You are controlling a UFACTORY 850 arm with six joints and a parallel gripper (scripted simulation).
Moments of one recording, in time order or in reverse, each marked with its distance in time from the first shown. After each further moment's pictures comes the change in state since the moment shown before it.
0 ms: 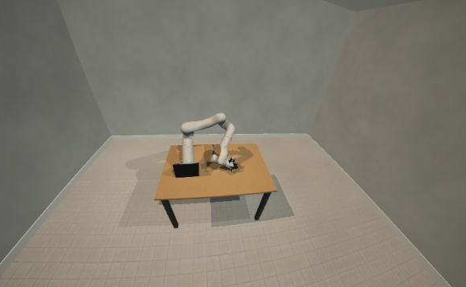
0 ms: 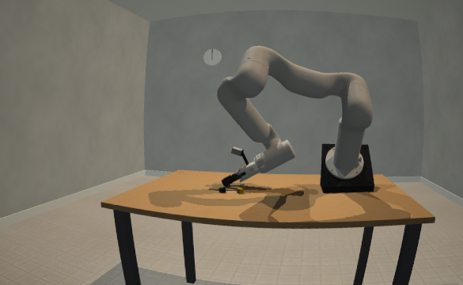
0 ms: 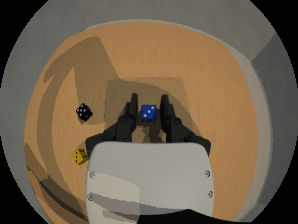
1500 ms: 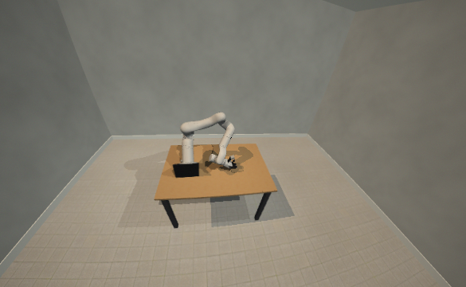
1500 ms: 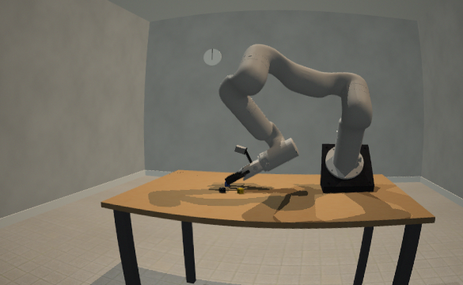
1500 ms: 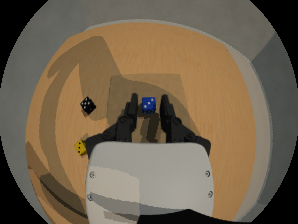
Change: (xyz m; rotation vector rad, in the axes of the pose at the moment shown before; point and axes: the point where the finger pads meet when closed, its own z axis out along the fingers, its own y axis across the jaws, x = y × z) arm 0.000 0.000 -0.017 0.000 0.000 0.000
